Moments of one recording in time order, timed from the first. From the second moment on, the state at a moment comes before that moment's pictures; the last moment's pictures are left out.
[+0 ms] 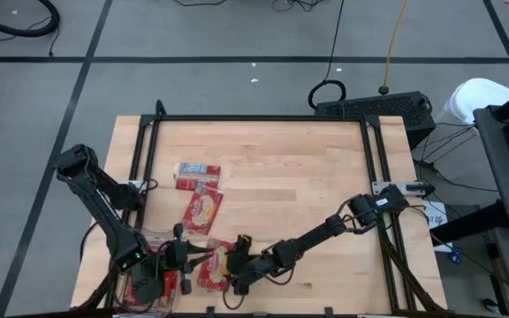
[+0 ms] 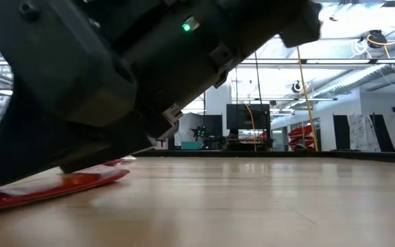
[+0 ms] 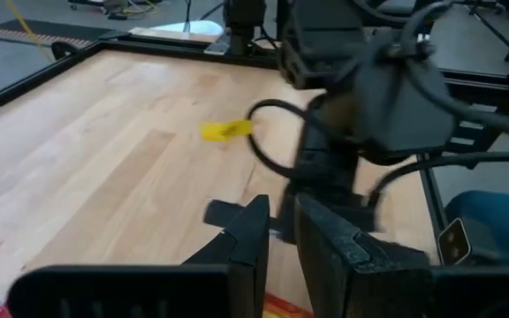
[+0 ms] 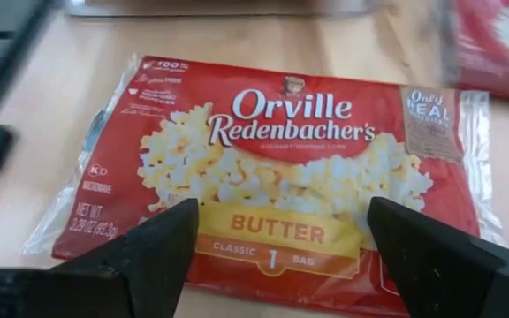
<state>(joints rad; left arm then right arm) -0.96 1.47 0.94 -0.21 -1.03 -0.73 0.45 2.36 1.61 0.00 0.37 0.35</state>
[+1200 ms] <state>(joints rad) -0.96 1.47 0.94 -0.15 -1.01 -0.76 0.44 2.07 1.25 0.12 0.39 0.50</state>
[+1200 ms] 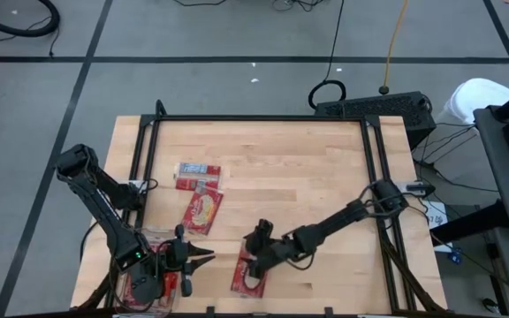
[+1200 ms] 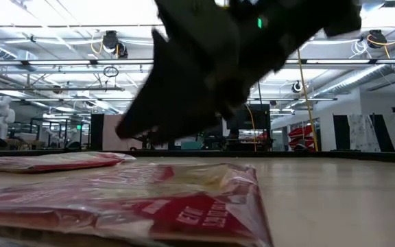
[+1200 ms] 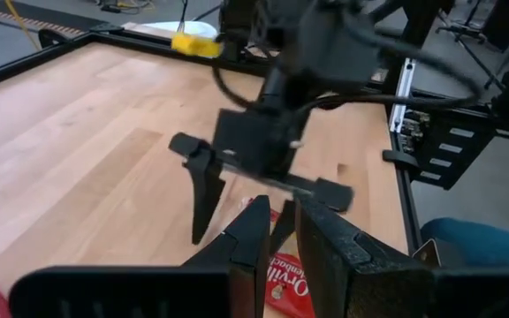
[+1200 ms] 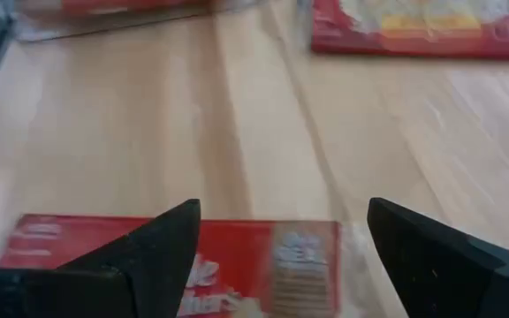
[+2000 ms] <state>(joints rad) -0.94 1.47 0.94 -0.16 -1.02 -0.76 0.45 1.96 0.97 0.13 0.34 0.59</state>
